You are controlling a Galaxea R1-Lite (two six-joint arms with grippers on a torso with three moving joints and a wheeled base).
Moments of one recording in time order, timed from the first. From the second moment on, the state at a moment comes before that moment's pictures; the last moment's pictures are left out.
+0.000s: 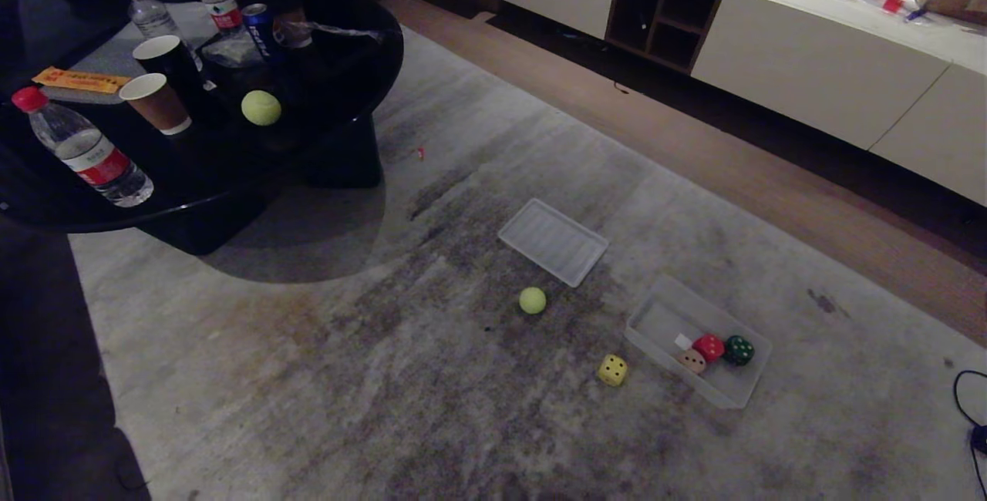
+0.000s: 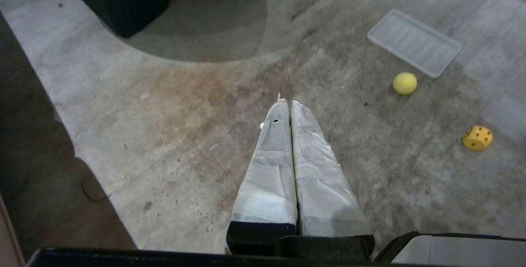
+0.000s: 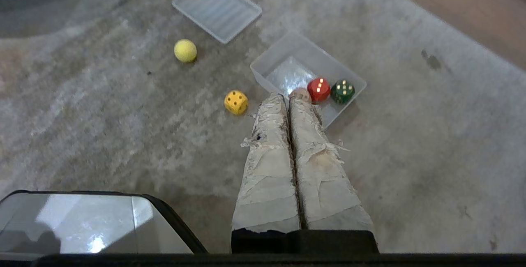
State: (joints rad) left arm -0.01 0.00 0.00 0.00 0.03 0.01; right arm 0.01 0.00 -0.05 0.13 0.02 -0.01
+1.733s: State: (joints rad) left arm -0.01 0.00 0.00 0.00 0.03 0.01; right arm 0.01 0.00 -0.05 0.13 0.02 -0.01
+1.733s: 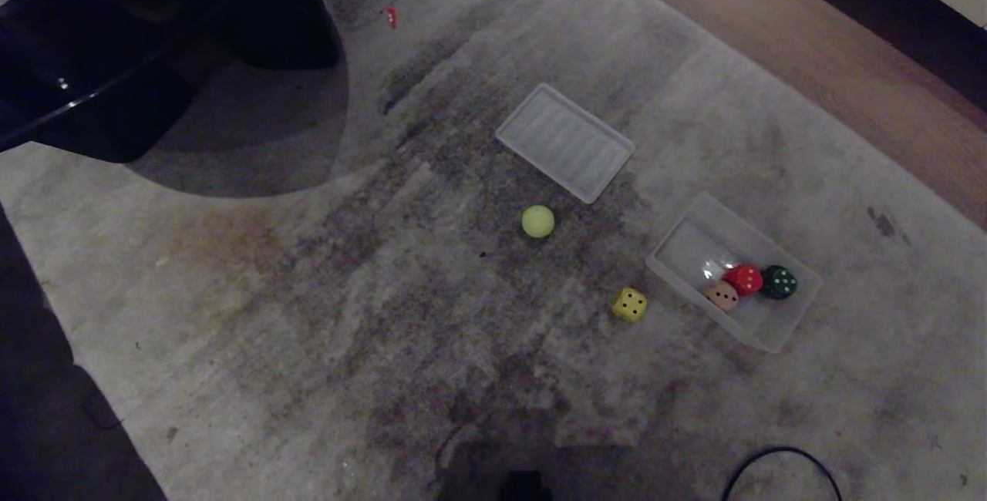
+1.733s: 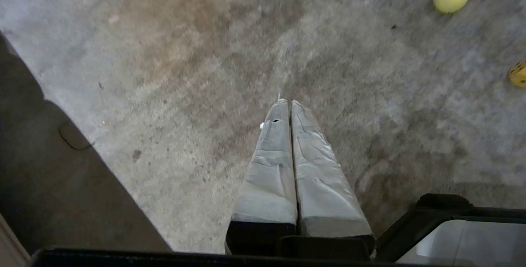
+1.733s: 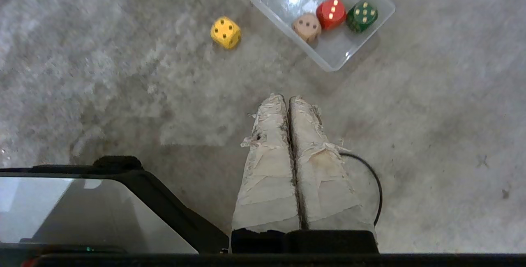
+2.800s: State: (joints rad) left arm -0.01 0.00 0.00 0.00 0.03 0.01; right arm 0.01 0.00 -0.05 0.13 0.02 -0.01
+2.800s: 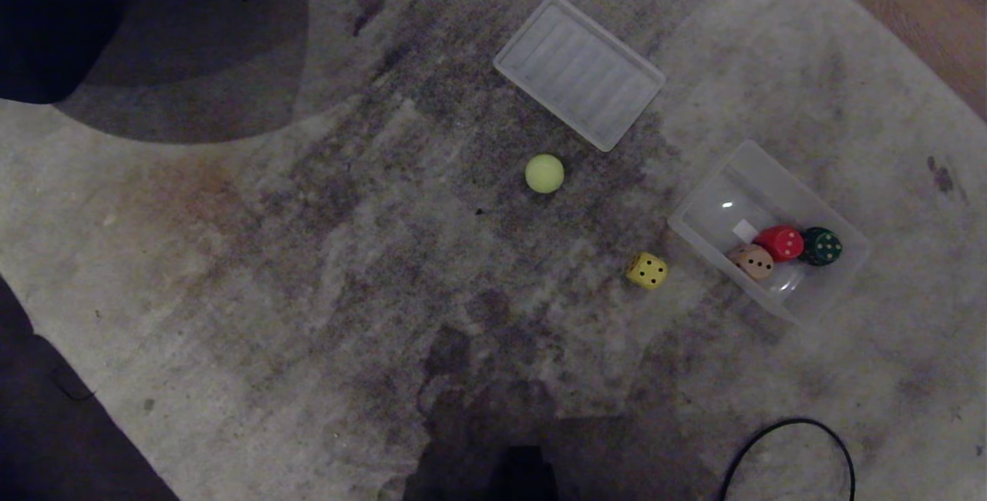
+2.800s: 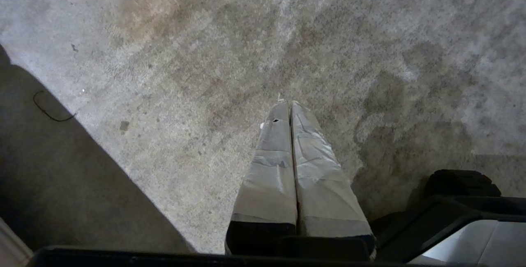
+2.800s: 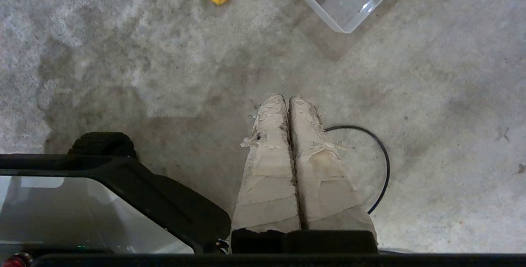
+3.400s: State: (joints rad) left arm -0.01 0.00 0.00 0.00 0.03 0.01; right arm 0.01 0.00 -0.05 0.13 0.02 -0.01
